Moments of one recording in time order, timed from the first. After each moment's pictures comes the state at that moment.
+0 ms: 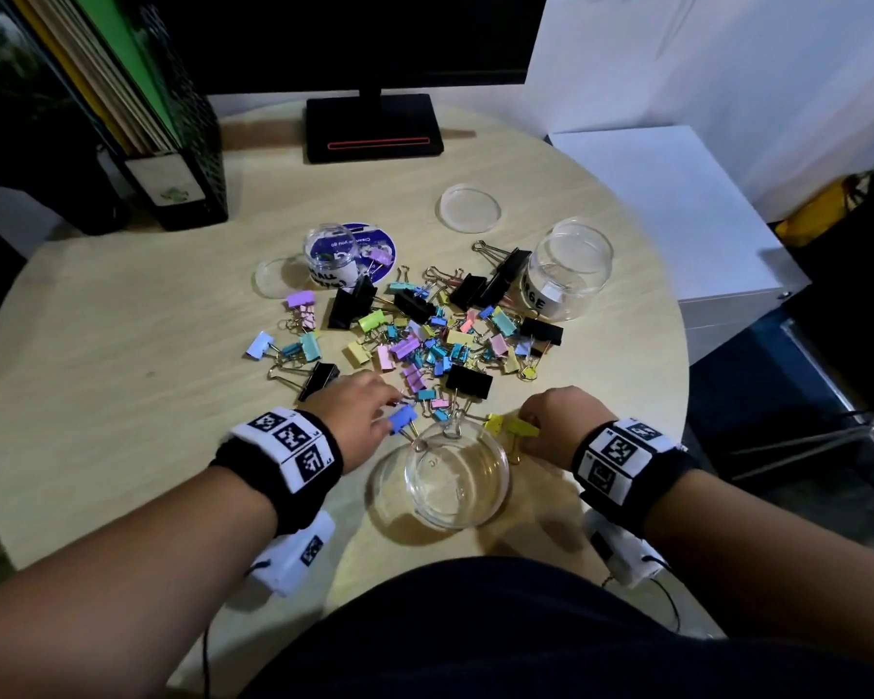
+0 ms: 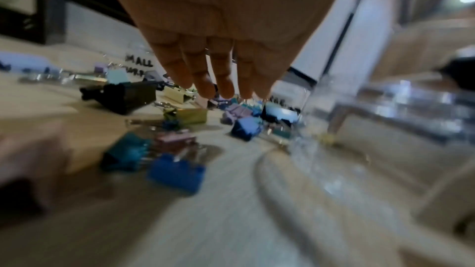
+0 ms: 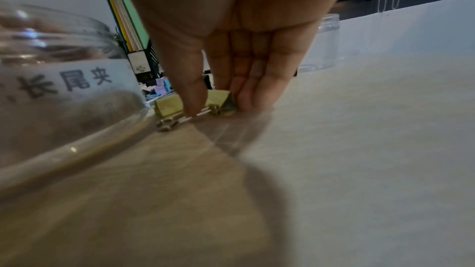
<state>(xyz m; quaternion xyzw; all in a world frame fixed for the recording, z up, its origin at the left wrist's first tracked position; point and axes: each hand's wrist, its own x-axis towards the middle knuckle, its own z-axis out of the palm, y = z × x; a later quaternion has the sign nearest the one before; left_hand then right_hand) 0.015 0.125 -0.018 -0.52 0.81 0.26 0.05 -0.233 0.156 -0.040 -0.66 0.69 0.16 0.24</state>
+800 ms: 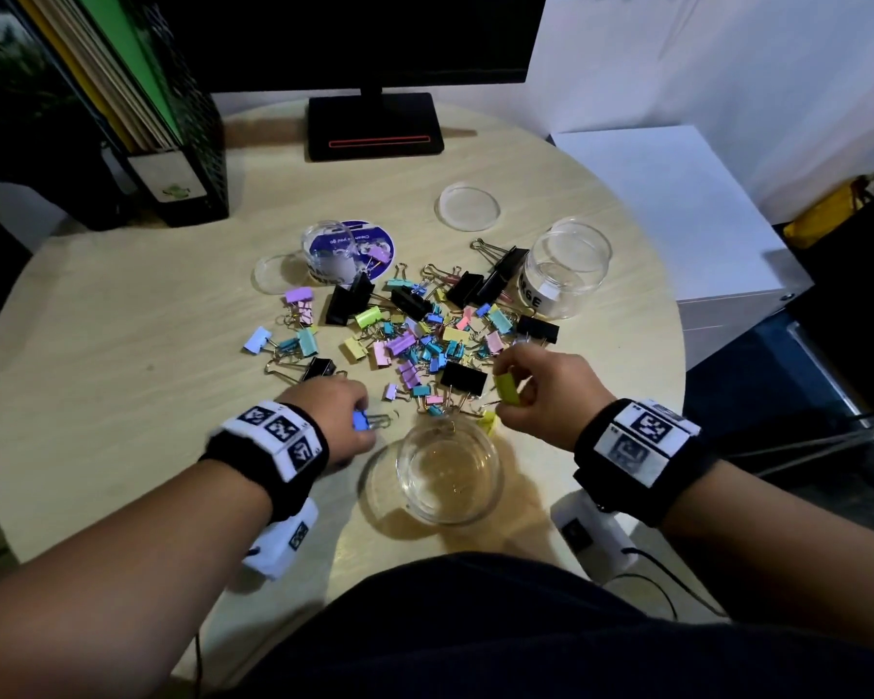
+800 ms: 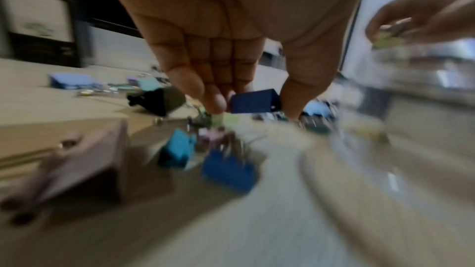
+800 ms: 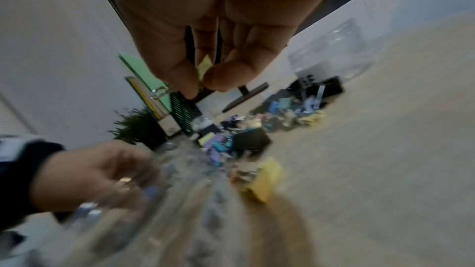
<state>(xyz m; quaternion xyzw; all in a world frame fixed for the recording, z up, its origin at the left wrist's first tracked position) 0.023 0.118 -0.020 -0.58 0.77 0.22 0.14 -0.225 0.161 0.001 -0.68 0.66 -0.14 0.29</state>
